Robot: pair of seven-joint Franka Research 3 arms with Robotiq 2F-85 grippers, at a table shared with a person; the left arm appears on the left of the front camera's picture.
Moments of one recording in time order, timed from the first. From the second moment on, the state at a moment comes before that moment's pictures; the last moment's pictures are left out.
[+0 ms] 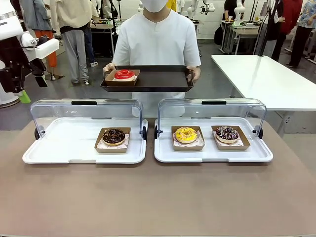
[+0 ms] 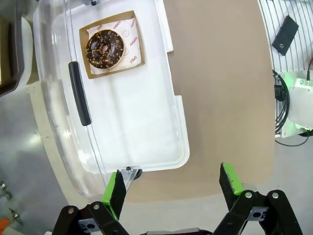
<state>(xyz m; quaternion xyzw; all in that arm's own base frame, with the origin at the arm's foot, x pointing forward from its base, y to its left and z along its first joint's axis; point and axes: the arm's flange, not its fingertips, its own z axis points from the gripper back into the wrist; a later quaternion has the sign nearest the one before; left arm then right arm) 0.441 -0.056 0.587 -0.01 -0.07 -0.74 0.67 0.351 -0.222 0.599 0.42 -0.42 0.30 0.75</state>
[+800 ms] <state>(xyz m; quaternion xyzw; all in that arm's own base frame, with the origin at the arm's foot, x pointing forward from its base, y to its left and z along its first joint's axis) 0.389 0.122 0.546 -0.17 -0.25 -0.62 0.72 0.351 -0.222 0.598 0.42 -0.42 0.30 0.75</state>
